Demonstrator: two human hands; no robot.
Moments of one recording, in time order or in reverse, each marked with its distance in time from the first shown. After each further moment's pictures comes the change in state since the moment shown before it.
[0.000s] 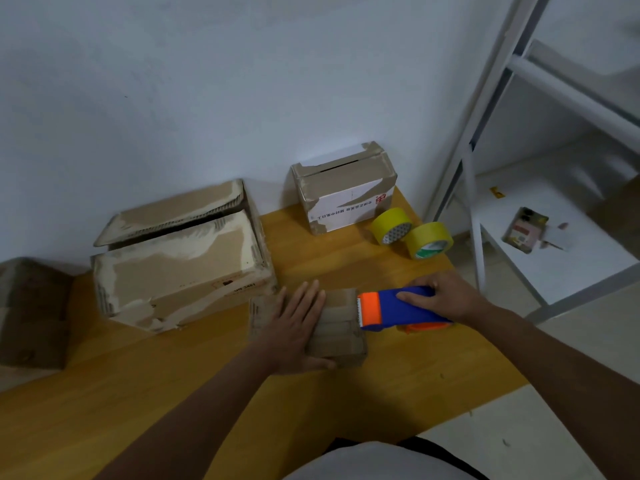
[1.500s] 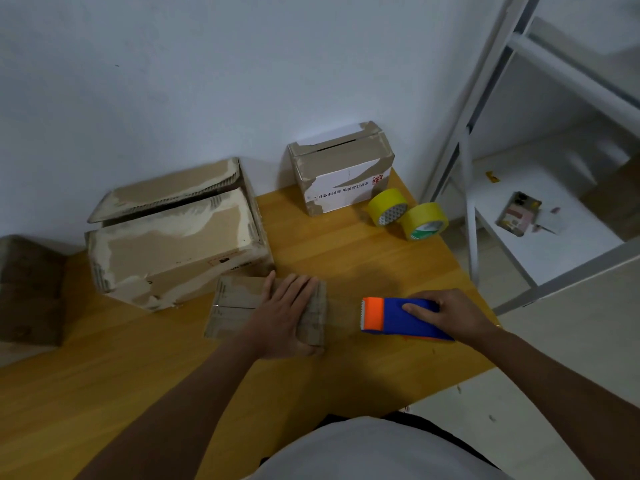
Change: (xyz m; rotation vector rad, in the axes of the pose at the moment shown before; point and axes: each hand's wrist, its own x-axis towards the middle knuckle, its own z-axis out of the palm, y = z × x) left_hand -0.019 -0.003 0.012 -0.076 0.100 -0.001; right_hand -0.053 0.025 0.041 0.019 0.059 0.063
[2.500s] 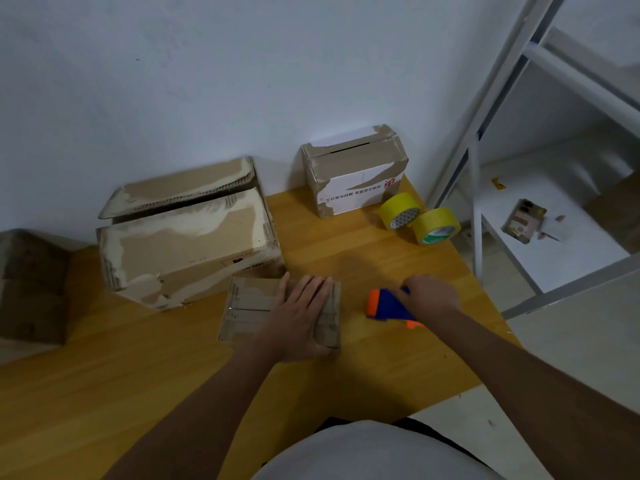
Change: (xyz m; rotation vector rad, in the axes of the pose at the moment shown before) left_hand 0.000 0.001 0.002 -0.006 0.054 -0.005; right_hand 0.053 -0.070 0.031 -0.674 0.063 0.277
